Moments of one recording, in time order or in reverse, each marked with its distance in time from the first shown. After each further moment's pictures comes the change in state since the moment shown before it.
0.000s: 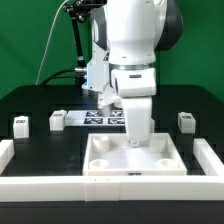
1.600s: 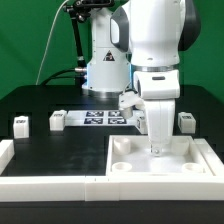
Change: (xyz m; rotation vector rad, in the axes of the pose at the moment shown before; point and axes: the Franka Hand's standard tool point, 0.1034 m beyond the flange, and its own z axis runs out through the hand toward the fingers) arm 0.035 0.014 0.002 0.006 0.002 0.051
